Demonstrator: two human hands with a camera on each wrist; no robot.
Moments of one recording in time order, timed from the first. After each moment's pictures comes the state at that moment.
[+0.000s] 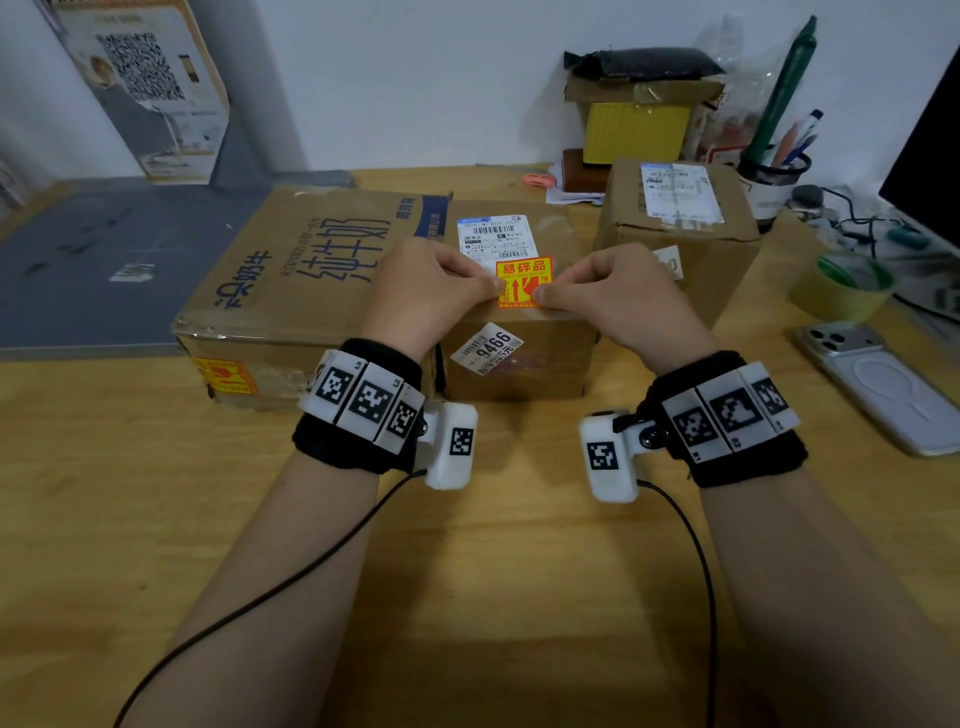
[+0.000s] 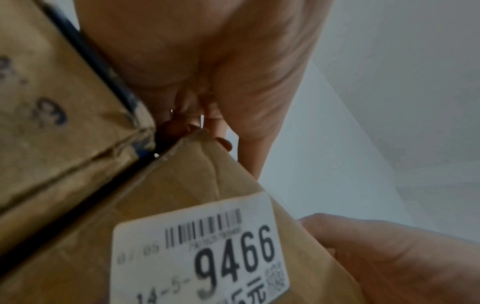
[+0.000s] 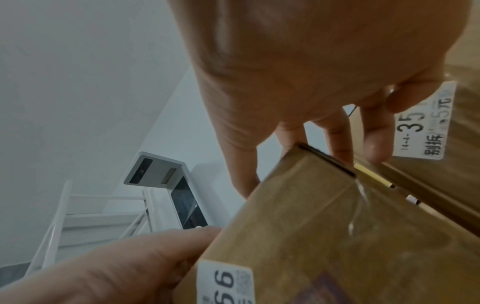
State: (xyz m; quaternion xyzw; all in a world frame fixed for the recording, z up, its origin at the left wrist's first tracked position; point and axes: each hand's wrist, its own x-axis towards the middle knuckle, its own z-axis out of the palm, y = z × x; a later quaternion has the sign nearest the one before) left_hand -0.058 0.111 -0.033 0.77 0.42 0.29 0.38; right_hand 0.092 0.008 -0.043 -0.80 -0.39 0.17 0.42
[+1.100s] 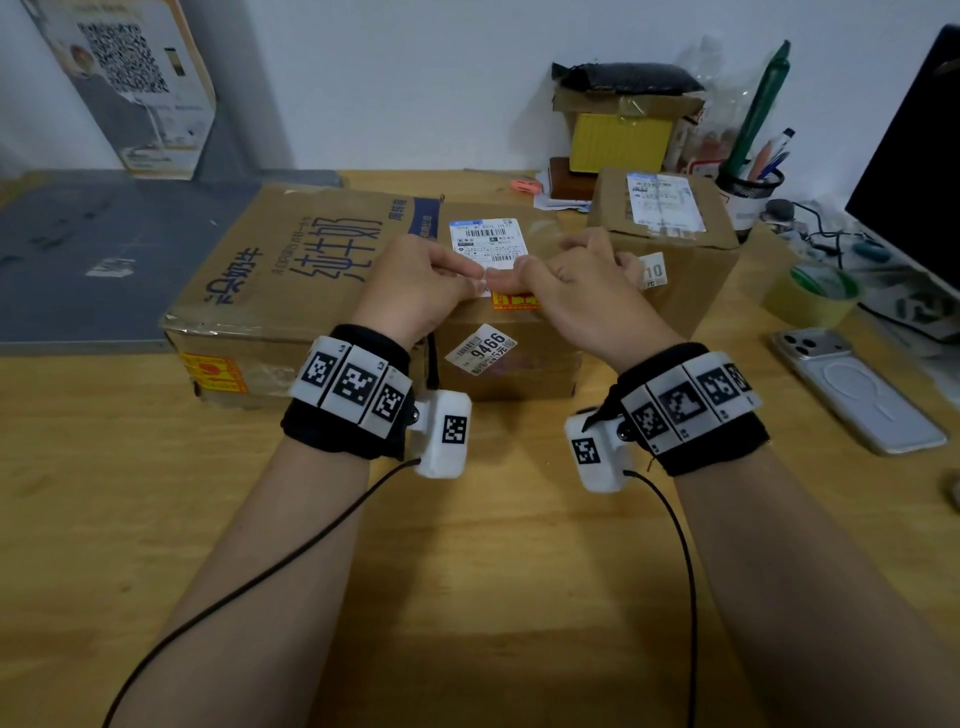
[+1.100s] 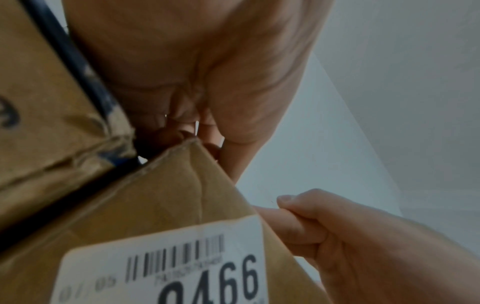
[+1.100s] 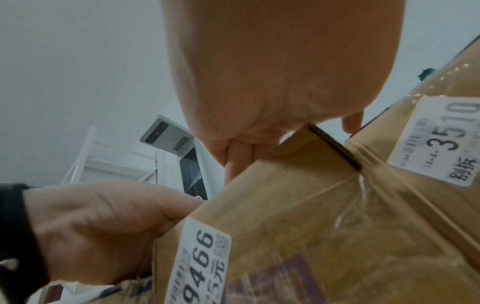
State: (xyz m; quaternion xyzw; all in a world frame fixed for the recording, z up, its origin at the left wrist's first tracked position) left_hand -0.059 0.117 -0.030 0.76 0.41 0.28 0.43; right_hand 0.075 0.009 -0.025 -0.81 -0.52 0.09 0.26
